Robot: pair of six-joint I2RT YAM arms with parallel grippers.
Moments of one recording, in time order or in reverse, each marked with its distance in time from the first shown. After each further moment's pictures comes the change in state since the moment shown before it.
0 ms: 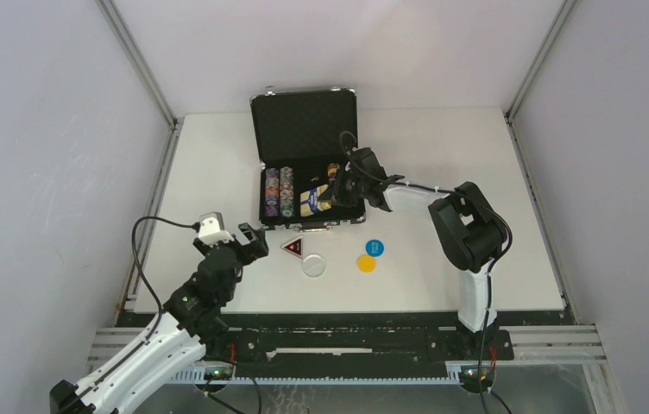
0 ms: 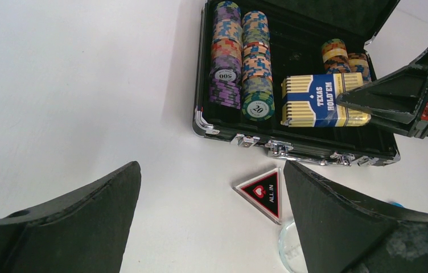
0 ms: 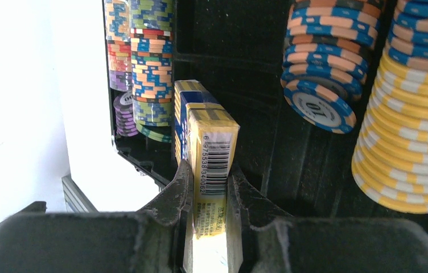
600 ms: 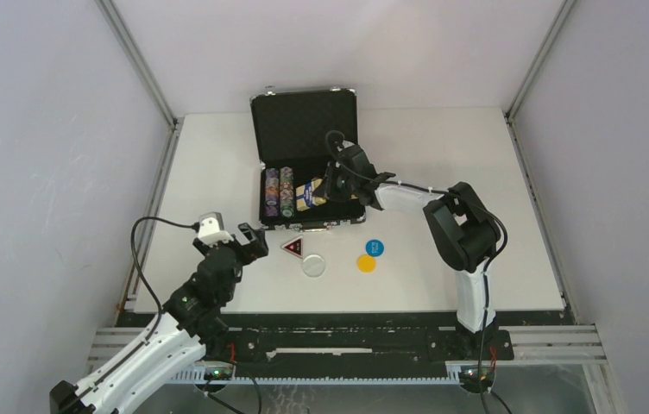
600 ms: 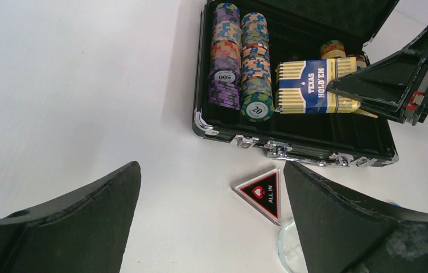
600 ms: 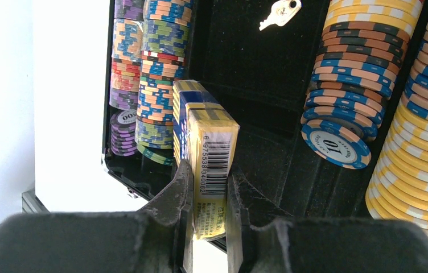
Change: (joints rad) left arm 0.000 -0.005 0.000 0.000 0.000 0.000; right arm 0.054 0.019 0.070 -0.027 0.119 -0.100
